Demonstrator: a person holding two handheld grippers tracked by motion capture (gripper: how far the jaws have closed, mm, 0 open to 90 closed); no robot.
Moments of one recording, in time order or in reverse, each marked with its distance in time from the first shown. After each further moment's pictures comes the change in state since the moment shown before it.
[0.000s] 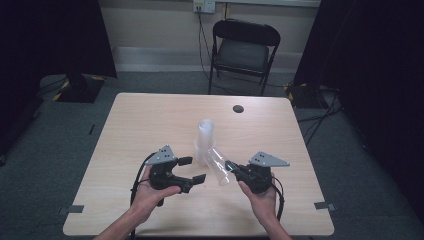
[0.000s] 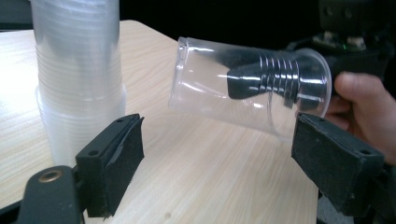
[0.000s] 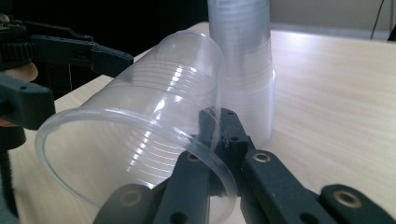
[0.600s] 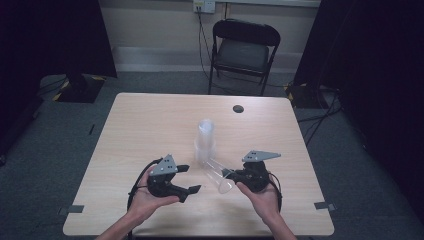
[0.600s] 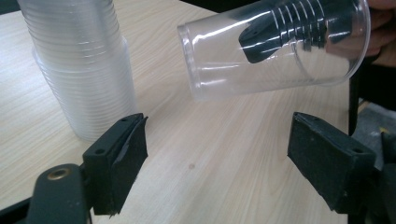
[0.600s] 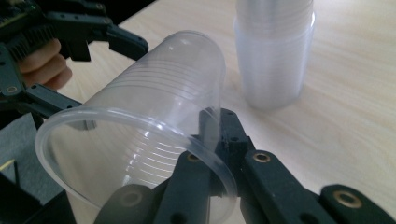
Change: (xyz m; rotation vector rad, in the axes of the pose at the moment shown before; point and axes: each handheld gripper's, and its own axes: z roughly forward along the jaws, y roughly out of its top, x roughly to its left) left arm 0.002 -0.021 0.000 0.134 0.026 0.169; right arm -0.002 0.006 0.008 0.237 0.093 0.017
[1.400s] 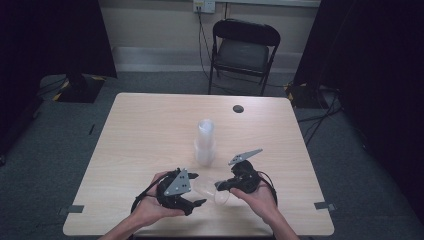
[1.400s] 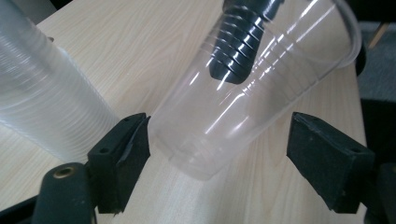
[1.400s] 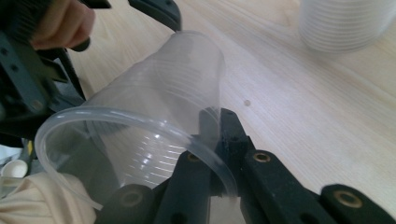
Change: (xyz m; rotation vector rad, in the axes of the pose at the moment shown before) left arm -0.027 -0.006 0.021 0.102 0.001 0.321; right arm 0.004 0.002 0.024 0.272 0.147 0.004
